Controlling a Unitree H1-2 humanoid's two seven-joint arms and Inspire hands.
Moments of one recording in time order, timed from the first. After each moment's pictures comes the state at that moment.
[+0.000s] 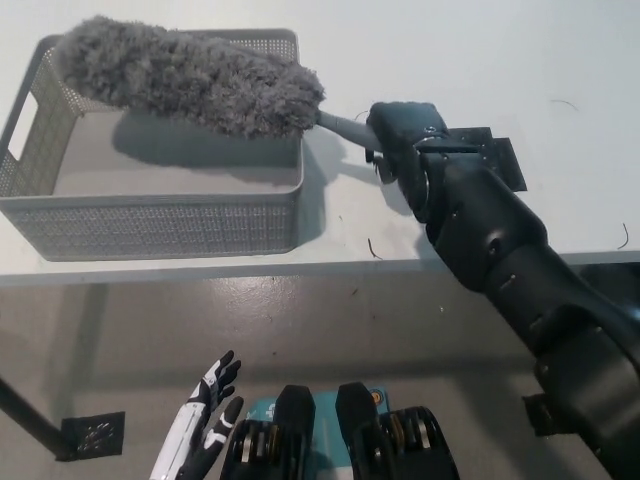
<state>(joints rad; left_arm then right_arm) 0.03 0.11 -0.11 0.27 0.11 -0.42 -0.01 -1.14 -0.04 0.47 1.05 -0.82 0.25 0.12</state>
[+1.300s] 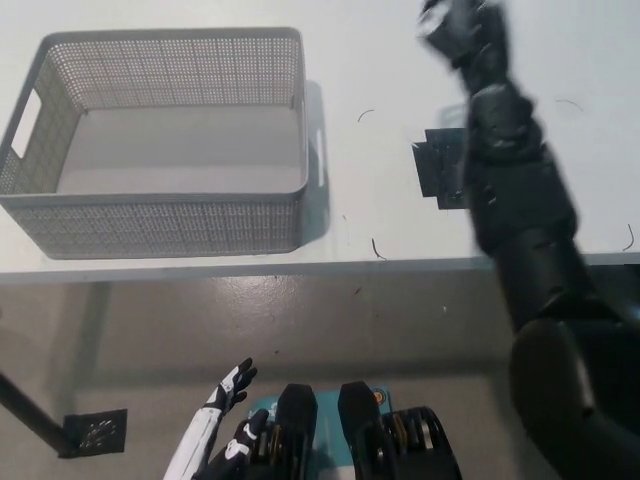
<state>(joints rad) 0.03 0.12 -0.14 0.27 0.20 -0.42 -0.01 -1.17 0.01 -0.37 0.97 -0.24 -0.03 -0.25</state>
